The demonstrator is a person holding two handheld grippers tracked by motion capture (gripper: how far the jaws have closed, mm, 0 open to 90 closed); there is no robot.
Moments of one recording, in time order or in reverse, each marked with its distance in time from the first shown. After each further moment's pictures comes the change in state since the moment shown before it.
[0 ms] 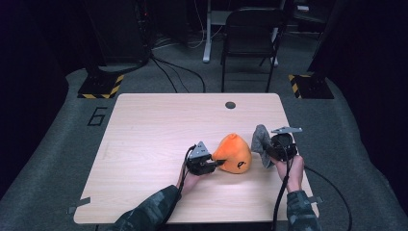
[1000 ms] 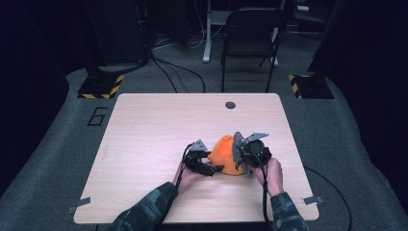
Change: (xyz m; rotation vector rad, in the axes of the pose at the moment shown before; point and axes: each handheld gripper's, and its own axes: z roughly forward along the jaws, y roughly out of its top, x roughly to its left) left arm 0.022 -0.007 0.002 0.149 -0.063 -0.164; right arm 0.073 0.001 0.026 0.090 0.064 -0.212
